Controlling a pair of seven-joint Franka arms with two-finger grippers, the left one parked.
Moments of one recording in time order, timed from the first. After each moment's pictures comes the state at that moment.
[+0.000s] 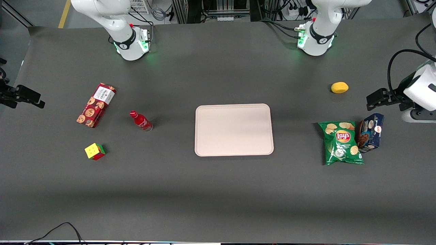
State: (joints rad) arm -0.09 -0.02 -0.04 -1.64 0.01 1.64 -0.08
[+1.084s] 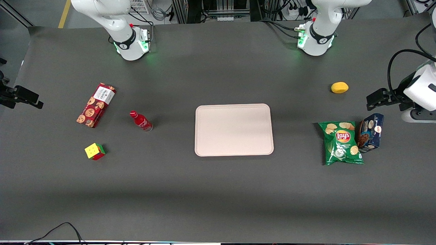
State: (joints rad) arm -0.10 -0.01 -0.04 -1.64 0.01 1.64 -0.08
